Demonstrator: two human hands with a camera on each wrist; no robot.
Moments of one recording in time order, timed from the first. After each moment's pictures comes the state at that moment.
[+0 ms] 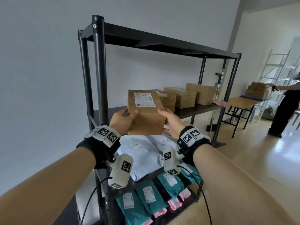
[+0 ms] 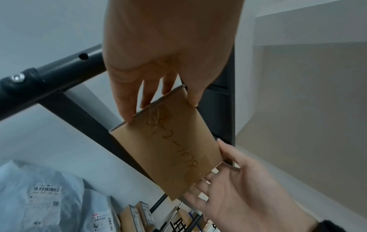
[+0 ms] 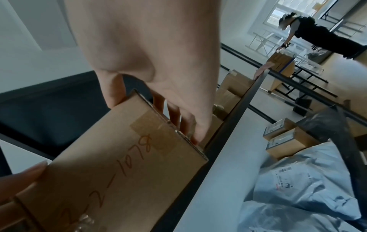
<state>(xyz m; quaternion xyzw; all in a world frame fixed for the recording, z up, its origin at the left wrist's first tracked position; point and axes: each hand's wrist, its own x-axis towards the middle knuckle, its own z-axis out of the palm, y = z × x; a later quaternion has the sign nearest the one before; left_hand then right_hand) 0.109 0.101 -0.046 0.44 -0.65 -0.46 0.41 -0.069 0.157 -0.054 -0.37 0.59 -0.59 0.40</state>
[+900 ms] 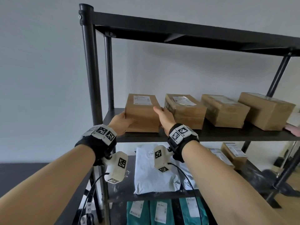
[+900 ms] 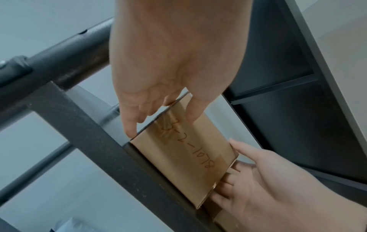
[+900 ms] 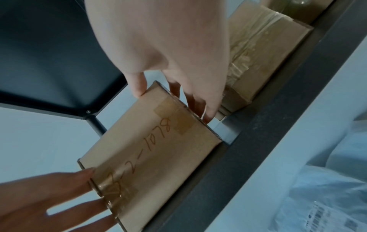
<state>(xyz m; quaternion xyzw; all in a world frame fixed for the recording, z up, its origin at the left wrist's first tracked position) 0.040 0.031 -0.062 0.60 -0.54 -0.40 0.42 -0.130 0.008 -0.054 -0.53 0.57 -0.48 0.40</state>
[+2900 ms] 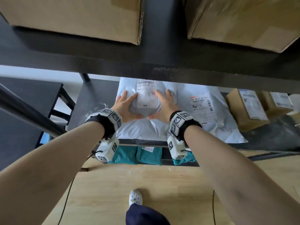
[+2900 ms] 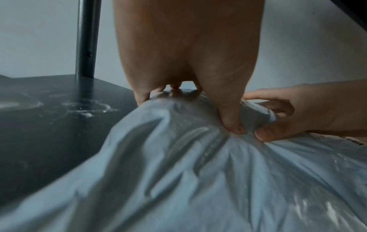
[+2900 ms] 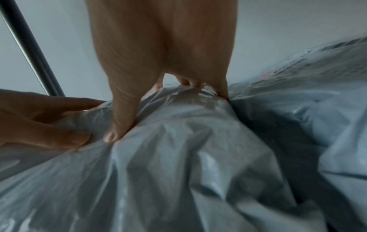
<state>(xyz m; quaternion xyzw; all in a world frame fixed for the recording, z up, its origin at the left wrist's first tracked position) -0.043 -0.106 -0.397 0.67 -0.65 -0.34 0.08 -0.235 -0.131 -0.384 -0.73 0.64 -0.01 0.25</state>
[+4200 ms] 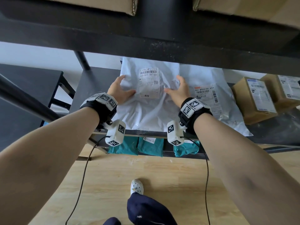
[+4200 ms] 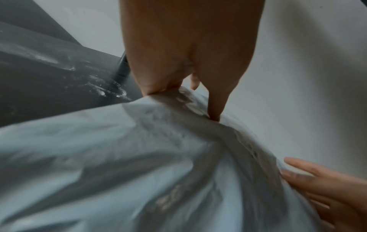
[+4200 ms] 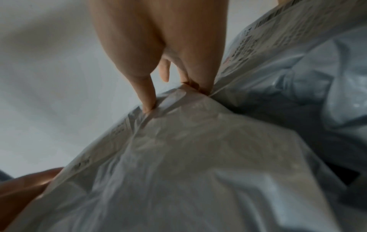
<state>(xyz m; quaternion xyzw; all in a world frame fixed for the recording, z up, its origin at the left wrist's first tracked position) -0.038 -0.116 -0.385 0.74 -0.50 -0.37 0.25 -0.256 -0.147 -0.386 -0.55 0.69 -0.28 0.38</state>
